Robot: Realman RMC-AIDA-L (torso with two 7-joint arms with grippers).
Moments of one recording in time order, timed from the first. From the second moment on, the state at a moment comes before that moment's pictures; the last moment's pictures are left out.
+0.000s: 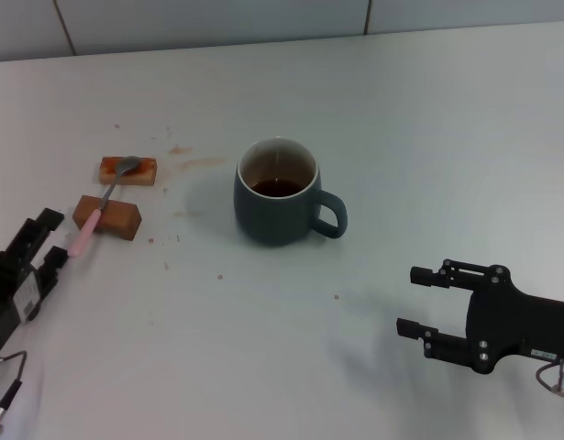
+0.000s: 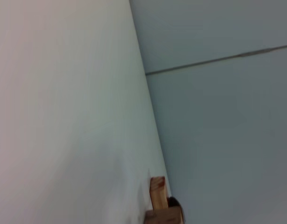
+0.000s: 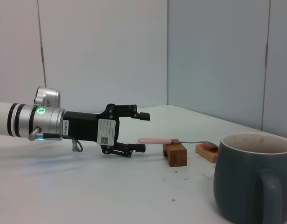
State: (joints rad) left arm -0.24 -2.07 0.50 -0.04 1.35 1.35 -1.69; right arm 0.37 2.07 -0.40 -0.35 -2.18 -1.65 0.67
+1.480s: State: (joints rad) left arm -0.29 -2.07 0.51 -0.10 1.35 1.32 -1.72; right arm 0.39 2.08 -0.41 -0.35 -2.19 -1.63 0.68
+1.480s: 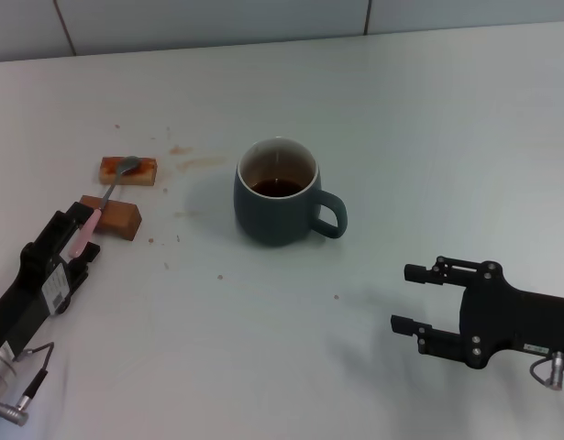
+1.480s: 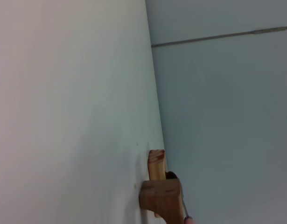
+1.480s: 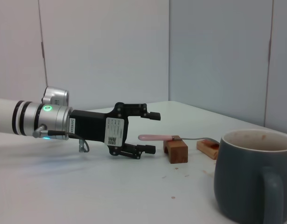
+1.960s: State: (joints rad) left arm -0.31 -2.07 0.51 -0.11 1.35 1.31 -1.73; right arm 0.39 2.08 -0.41 -0.35 -2.19 -1.63 0.68
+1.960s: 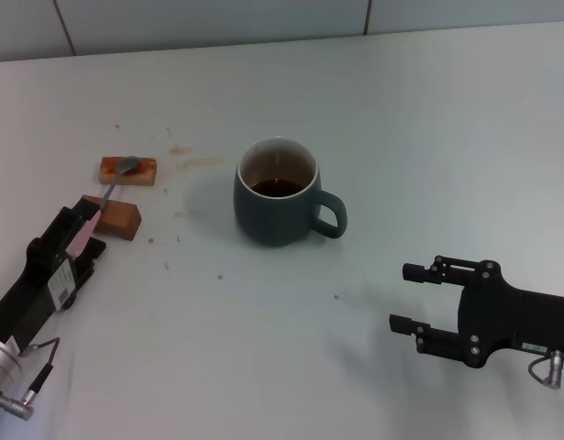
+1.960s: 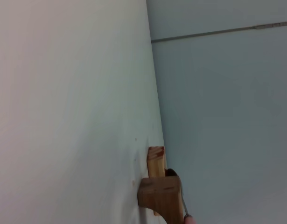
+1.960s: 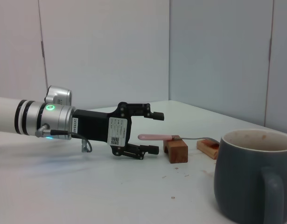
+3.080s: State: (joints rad) left arm -0.33 -2.07 0.50 -0.10 1.34 1.25 -1.73; right arm 0.39 2.08 -0.41 -0.35 -2.19 -1.63 0.68
